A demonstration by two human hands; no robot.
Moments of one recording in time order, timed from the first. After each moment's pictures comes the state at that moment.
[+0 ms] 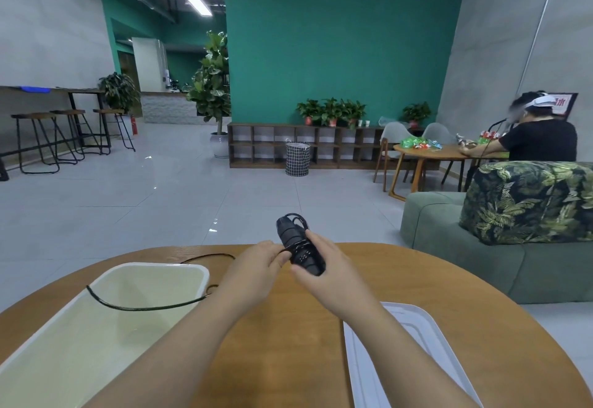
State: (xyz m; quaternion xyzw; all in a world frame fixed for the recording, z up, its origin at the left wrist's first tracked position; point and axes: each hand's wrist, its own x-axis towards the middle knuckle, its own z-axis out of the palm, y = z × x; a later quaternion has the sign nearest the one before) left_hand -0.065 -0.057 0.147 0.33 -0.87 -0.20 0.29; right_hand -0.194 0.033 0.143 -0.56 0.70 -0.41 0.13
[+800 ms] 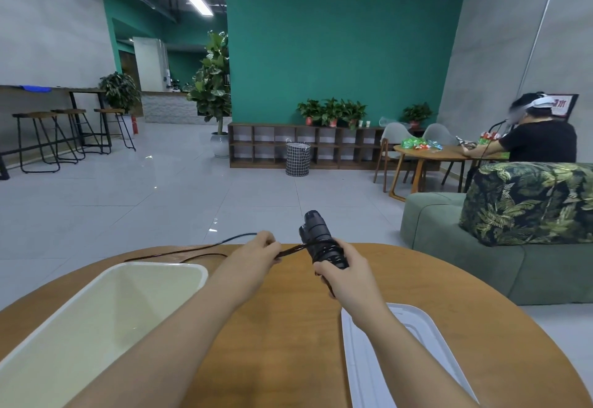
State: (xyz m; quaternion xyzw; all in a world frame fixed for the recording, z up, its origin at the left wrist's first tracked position) left_hand -0.063 -0.086 0.132 0.33 -0.92 -0.03 0.21; right_hand -0.207 0.039 0.137 -0.41 0.64 -0.60 0.27
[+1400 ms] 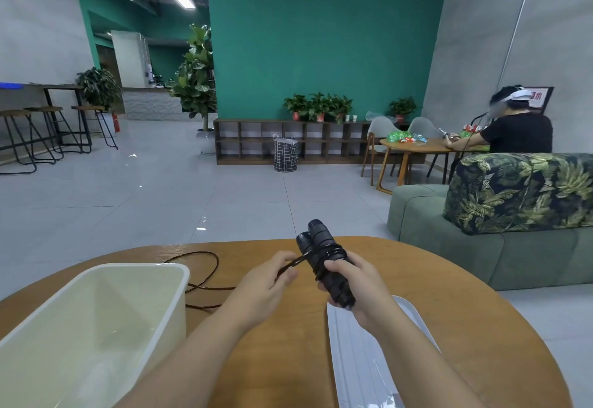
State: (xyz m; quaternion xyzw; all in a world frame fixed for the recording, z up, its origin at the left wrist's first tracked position) left_hand -0.089 -0.038 0.110 0.27 -0.87 -0.31 0.26; right_hand -0.237 0.065 0.129 -0.30 0.58 -0.64 0.41
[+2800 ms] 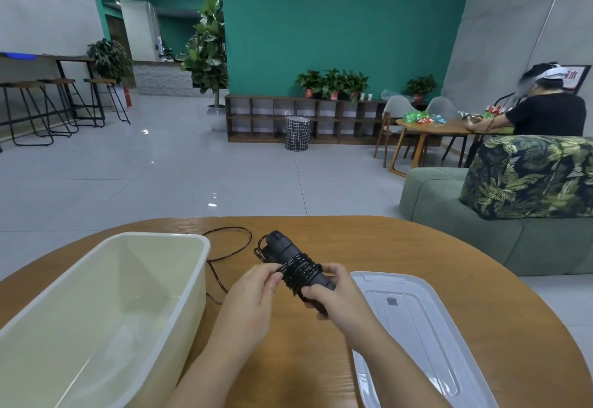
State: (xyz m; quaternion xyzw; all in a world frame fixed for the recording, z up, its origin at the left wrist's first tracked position) left_hand -0.037 -0.006 0.079 0.36 -0.80 -0.29 0.38; right_hand -0.180 0.058 0.083 -0.37 0.66 -0.53 0.39
